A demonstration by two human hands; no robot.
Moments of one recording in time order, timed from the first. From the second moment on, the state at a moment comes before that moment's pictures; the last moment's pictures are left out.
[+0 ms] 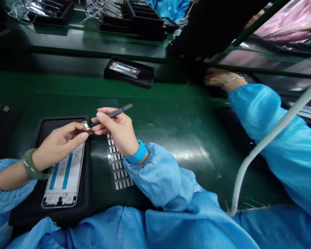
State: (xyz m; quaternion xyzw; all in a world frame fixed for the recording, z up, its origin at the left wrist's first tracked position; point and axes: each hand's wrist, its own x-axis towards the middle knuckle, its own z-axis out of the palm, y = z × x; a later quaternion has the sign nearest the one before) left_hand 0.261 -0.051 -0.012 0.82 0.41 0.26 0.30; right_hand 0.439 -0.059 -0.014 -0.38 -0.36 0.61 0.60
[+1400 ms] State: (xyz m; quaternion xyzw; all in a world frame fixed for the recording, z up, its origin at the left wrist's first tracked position) left_hand 0.187 -0.098 -0.060 0.88 0.45 0.18 0.02; right_hand 0.383 -0.052 -0.054 -0.47 -0.53 0.57 0.41
